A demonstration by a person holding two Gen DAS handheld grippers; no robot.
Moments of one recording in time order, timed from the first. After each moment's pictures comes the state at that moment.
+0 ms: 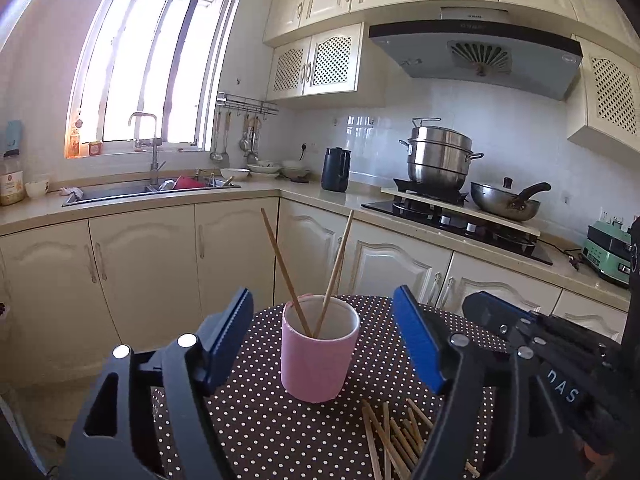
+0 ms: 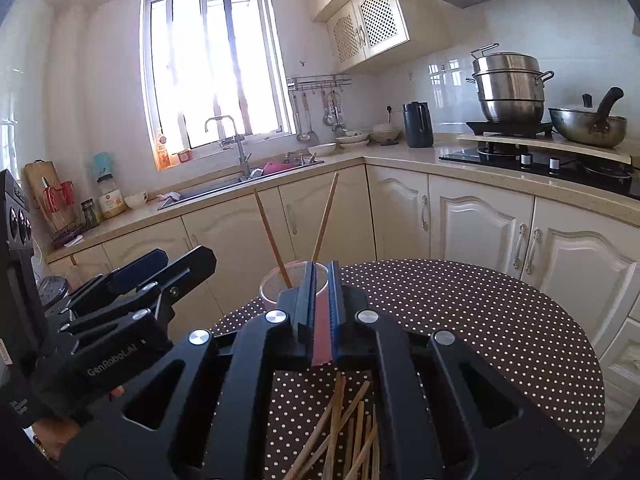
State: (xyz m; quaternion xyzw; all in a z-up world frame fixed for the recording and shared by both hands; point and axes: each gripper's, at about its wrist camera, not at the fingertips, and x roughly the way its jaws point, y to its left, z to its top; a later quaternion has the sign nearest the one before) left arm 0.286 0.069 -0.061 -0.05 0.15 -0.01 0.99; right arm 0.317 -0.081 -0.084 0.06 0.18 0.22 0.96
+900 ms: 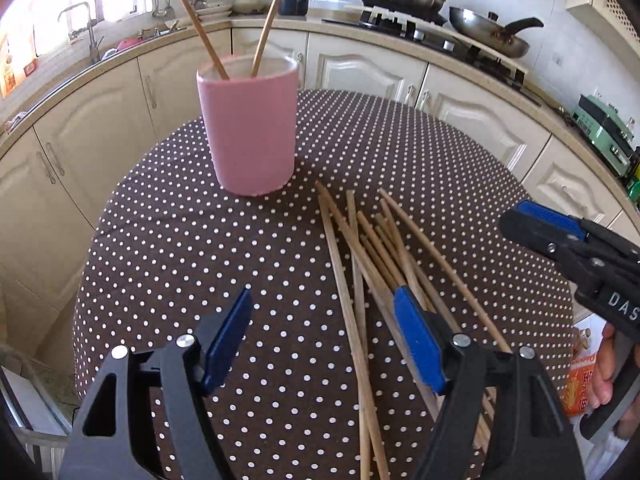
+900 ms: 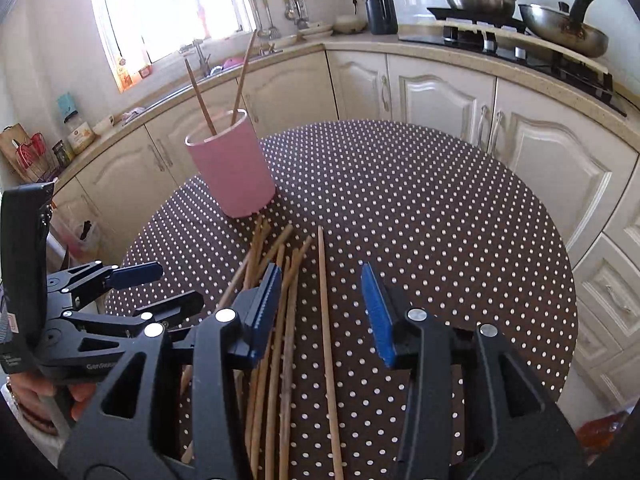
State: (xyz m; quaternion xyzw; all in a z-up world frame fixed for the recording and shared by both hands) left arm 0.302 0.032 -0.175 -0.01 0.46 -0.08 0.89; right arm 0.305 -0.142 -0.165 0.04 0.37 0.19 0.91
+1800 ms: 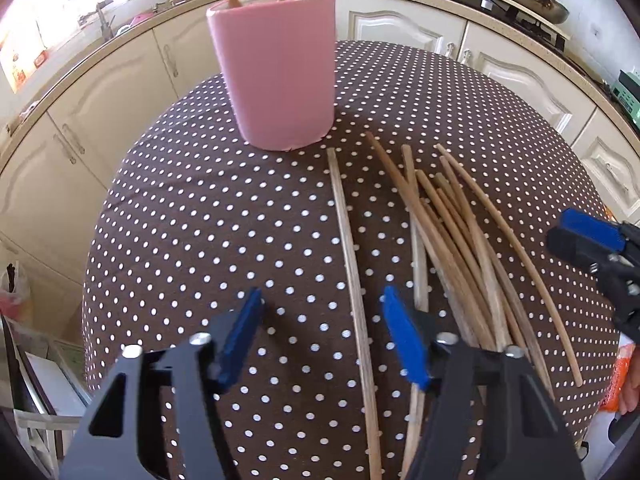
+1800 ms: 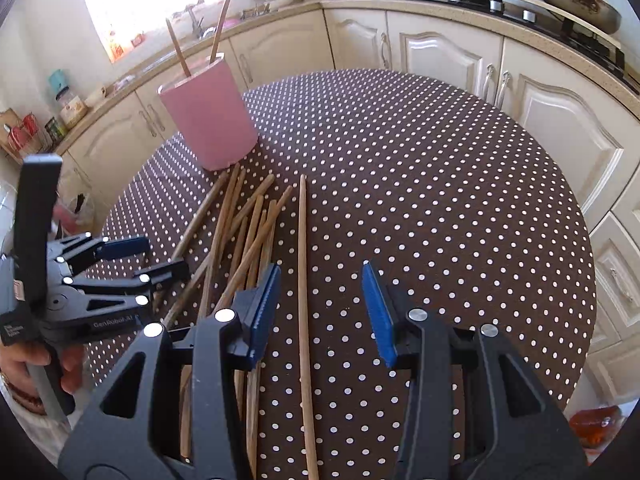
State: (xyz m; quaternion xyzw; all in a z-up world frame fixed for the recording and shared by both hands) left arm 0.330 0.034 -0.210 0.03 0.52 -0.02 0.86; right arm 0.326 -0.137 -0.202 0.01 0.44 0.20 0.87
